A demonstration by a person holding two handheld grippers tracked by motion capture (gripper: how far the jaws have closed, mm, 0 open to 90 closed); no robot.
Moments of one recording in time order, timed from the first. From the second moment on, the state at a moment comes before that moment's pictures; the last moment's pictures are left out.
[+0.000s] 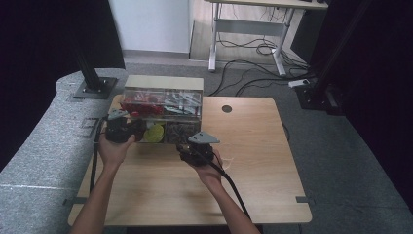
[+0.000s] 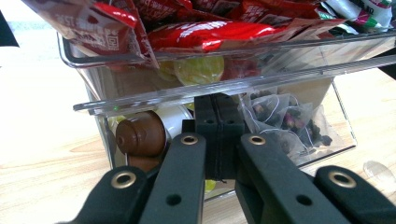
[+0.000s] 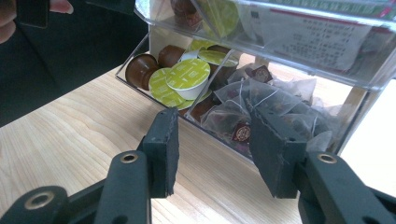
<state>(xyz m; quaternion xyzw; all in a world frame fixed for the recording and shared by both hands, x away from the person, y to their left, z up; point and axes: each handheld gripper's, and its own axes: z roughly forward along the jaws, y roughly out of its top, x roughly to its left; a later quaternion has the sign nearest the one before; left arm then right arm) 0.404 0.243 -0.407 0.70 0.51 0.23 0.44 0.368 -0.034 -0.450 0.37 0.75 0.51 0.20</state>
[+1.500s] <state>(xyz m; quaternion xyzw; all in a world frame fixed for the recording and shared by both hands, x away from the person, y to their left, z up) 0.404 0.238 -0.408 0.71 0.51 0.22 0.44 0.405 -0.005 -0.483 0.40 0.75 0.49 0.20</state>
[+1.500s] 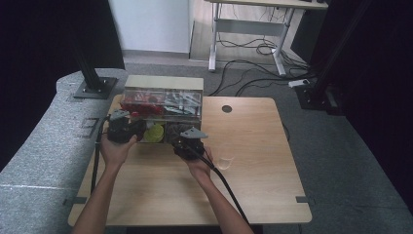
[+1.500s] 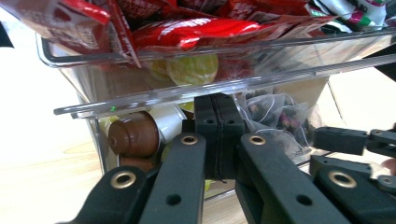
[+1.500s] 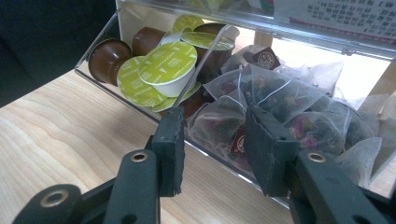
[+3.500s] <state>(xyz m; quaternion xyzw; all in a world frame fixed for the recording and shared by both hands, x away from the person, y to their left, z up) 0.404 0.233 -0.410 0.71 0.51 0.22 0.44 0.389 -0.026 -0.451 0.37 0.74 0.53 0.19</state>
